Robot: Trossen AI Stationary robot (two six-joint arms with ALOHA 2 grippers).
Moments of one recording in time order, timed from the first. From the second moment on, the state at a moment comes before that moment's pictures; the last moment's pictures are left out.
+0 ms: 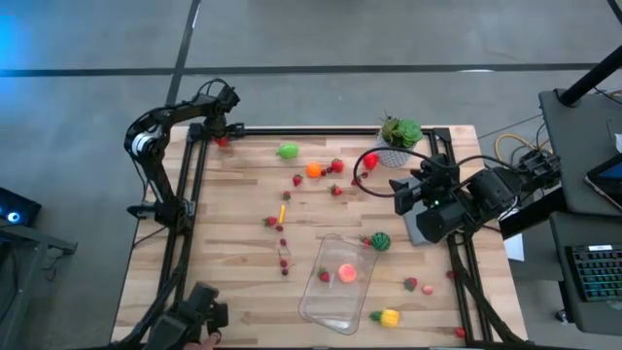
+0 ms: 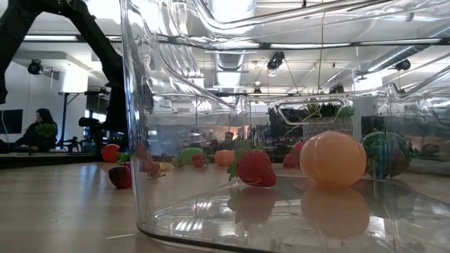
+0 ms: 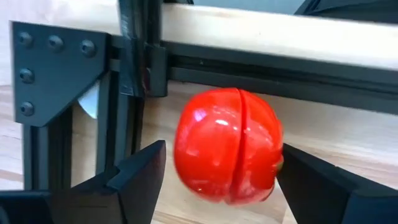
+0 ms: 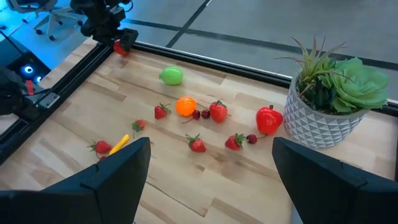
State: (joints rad) left arm 1.17 1.80 1.19 -0.80 -0.27 -0.52; right arm 0.48 1.31 1.60 -1.57 0.92 1.49
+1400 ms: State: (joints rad) left arm 0.26 1.26 1.18 -0.53 -0.03 -0.07; right arm 0.45 1.31 1.60 -1.57 0.85 1.40
